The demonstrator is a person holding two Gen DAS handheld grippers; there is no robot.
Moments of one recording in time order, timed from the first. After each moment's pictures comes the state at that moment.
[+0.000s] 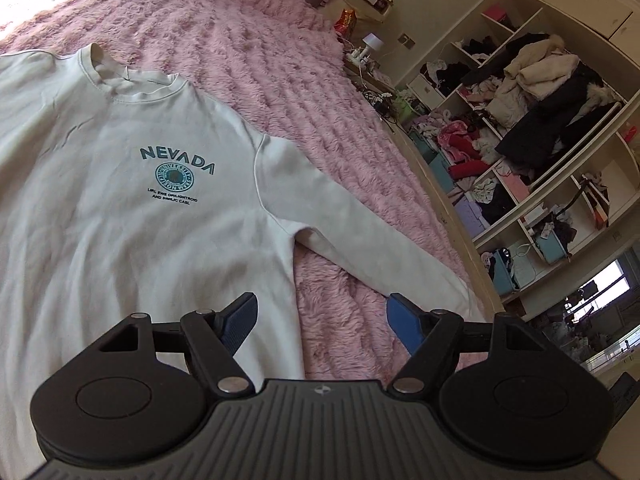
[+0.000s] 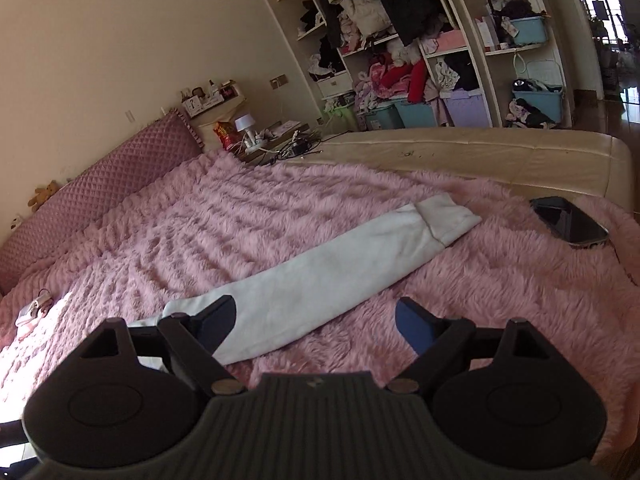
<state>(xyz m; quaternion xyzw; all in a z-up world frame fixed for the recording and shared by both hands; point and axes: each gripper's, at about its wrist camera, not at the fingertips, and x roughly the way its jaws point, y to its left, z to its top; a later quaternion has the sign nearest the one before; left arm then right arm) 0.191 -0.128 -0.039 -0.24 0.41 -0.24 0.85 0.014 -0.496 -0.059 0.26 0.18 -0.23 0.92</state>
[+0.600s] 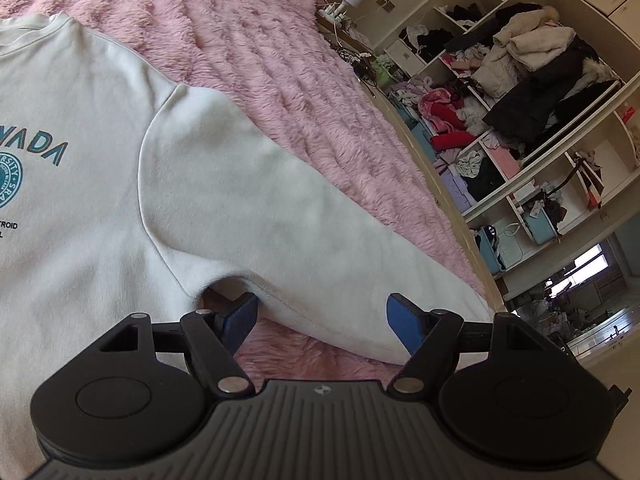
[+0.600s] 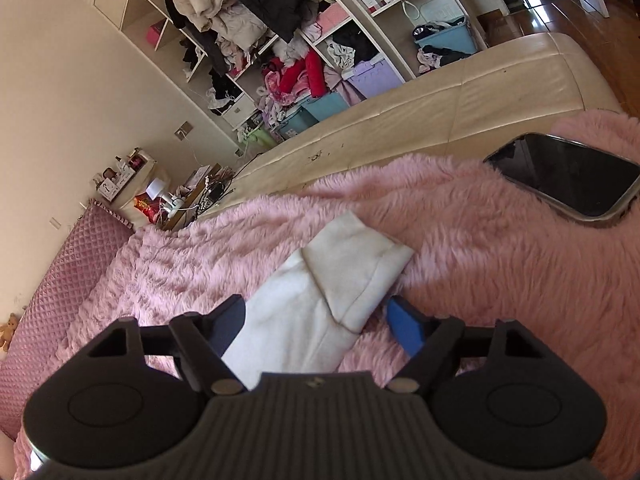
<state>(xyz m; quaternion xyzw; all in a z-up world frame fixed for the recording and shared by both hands) 0.298 -0.234 -0.120 -0.23 0.45 -0.29 0.81 0.099 -0.658 -0.150 0.42 0.13 -0.29 0.85</state>
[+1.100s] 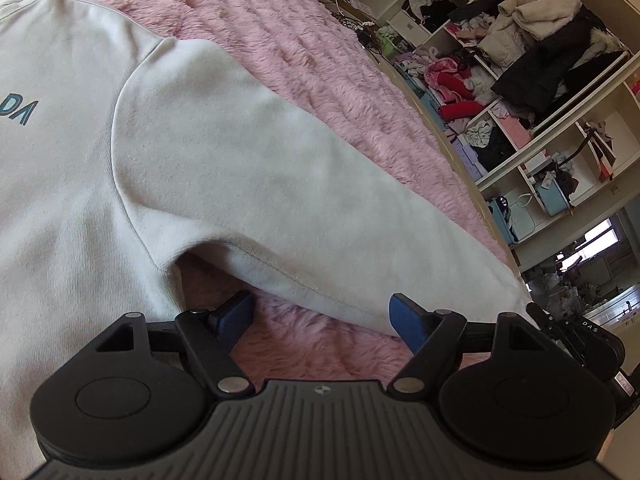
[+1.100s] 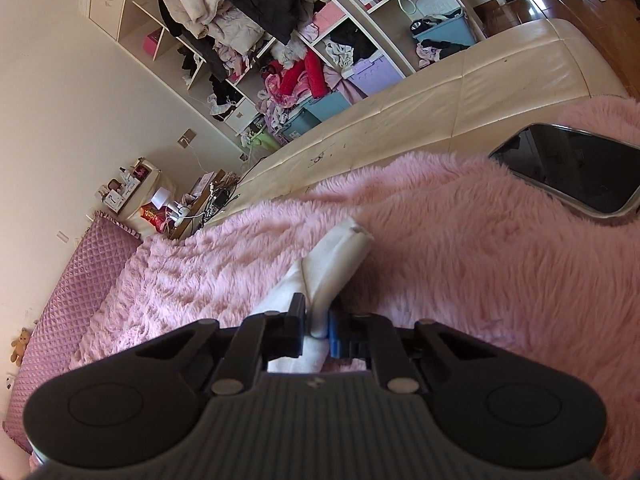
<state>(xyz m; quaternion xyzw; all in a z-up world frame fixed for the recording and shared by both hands) 0.297 -0.248 -0.140 -0.20 0.47 -0.29 0.81 0.102 -0.661 -0.153 0.44 0.12 -0.29 0.84</state>
